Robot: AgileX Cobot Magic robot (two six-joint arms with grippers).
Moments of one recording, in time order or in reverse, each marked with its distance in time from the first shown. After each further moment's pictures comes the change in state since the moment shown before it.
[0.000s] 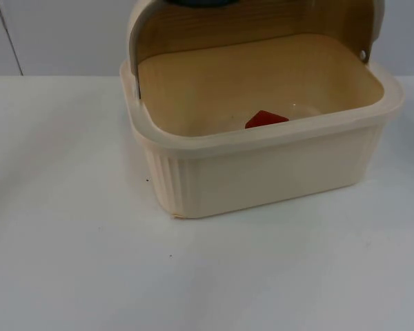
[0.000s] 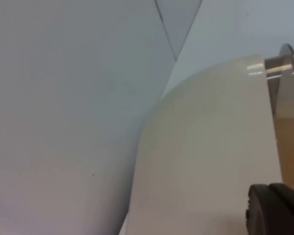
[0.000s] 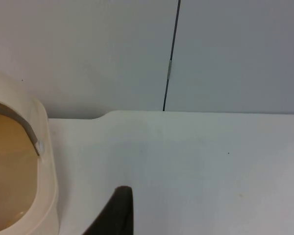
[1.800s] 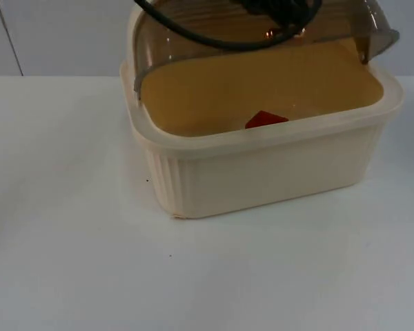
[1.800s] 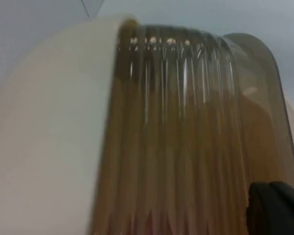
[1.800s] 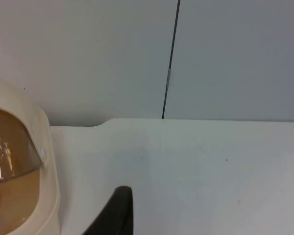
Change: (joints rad) right arm 0.000 -0.026 0.000 0.002 0.000 0.000; left arm -0.101 -0.063 0.199 0.092 0.005 -0.160
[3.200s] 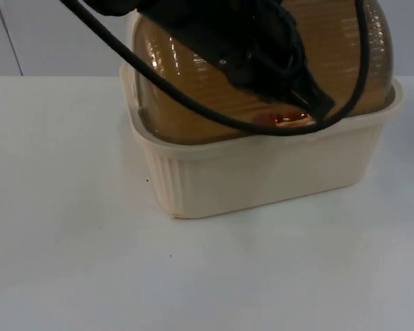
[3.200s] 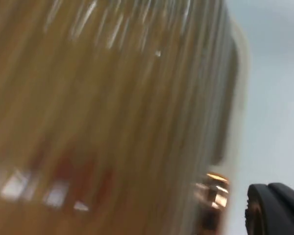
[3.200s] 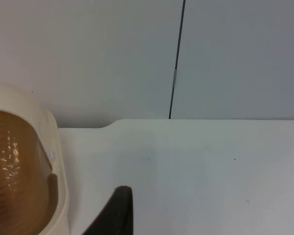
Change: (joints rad) right arm 0.000 -0.002 0.000 0.031 0.004 0.000; left arm -0.169 -0.181 0.458 0.017 -0.367 -0.261
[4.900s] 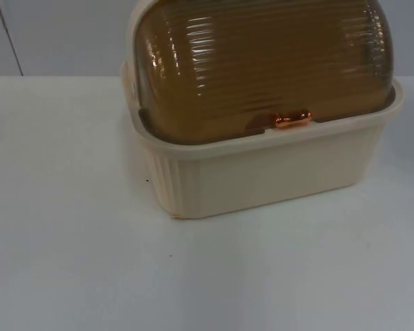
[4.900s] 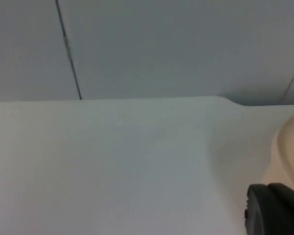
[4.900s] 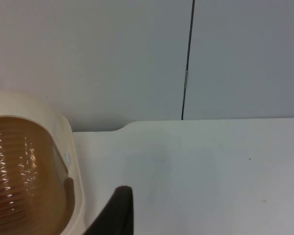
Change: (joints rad) right arm 0.000 0.000 0.000 0.048 0.000 0.000; left arm 0.646 -0.563 0.292 0.518 -0.037 -0.792
